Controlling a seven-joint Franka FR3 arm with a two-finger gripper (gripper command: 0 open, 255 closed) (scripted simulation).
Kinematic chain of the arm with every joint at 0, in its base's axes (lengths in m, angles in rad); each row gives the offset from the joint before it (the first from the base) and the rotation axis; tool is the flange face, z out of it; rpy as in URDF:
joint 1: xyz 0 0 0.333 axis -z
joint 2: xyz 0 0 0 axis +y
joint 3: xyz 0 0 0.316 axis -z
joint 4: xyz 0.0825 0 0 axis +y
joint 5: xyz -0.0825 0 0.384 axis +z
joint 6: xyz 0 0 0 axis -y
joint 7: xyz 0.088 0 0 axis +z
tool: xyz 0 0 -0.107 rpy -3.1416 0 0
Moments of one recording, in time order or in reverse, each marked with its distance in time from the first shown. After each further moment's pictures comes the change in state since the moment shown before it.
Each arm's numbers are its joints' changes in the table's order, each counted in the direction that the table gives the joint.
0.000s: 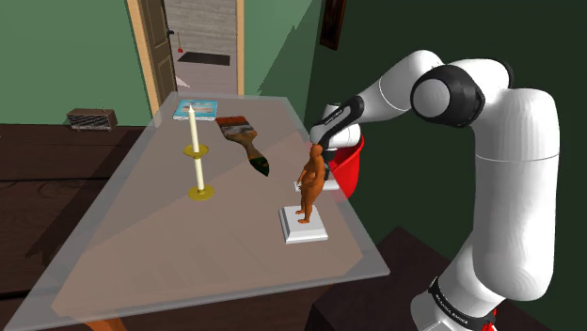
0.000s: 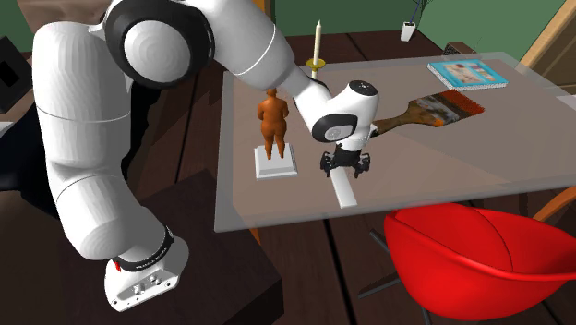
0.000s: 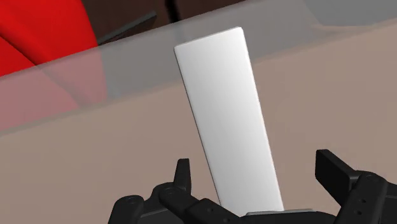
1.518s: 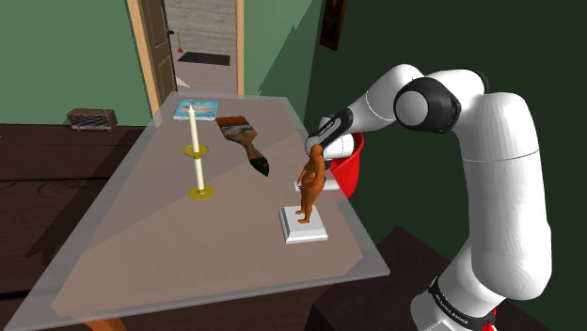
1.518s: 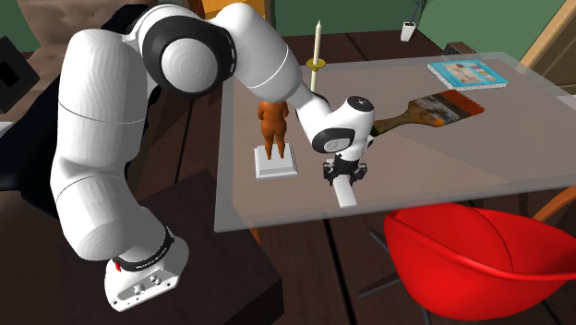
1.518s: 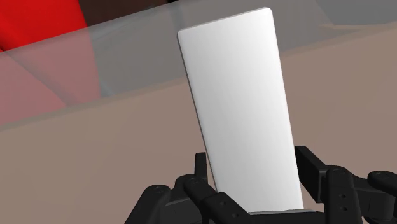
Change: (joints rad) arm 0.028 0.117 -0.039 -0.042 0.039 0.074 0.041
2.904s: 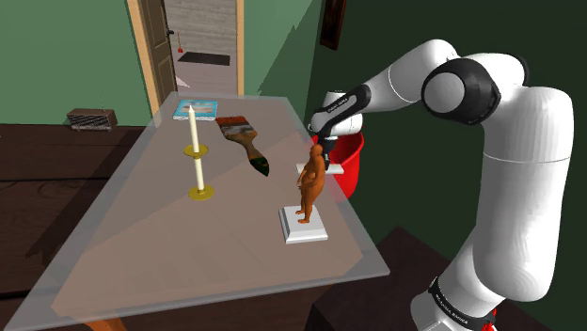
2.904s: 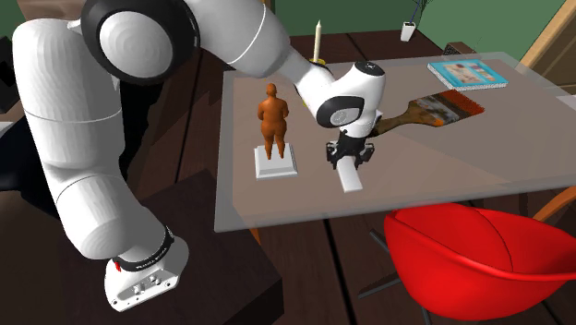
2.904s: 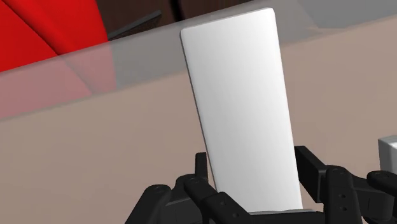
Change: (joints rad) arm -0.045 -0.183 0.058 0.006 -0.082 -0.172 -0.054
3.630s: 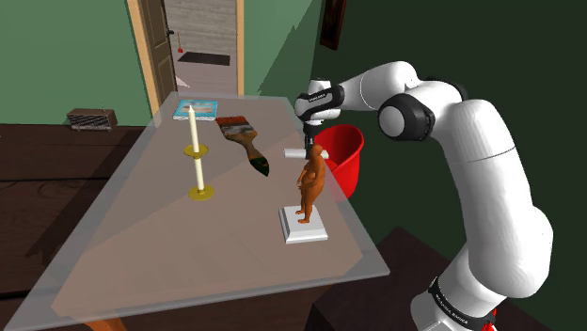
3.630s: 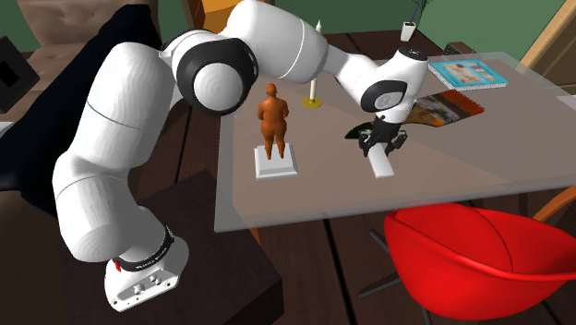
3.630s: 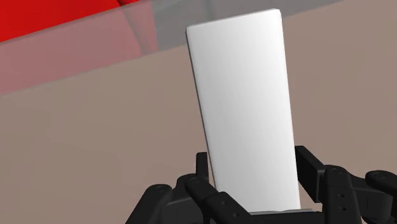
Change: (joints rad) arm 0.101 0.338 -0.037 -0.585 0.052 -0.253 0.007
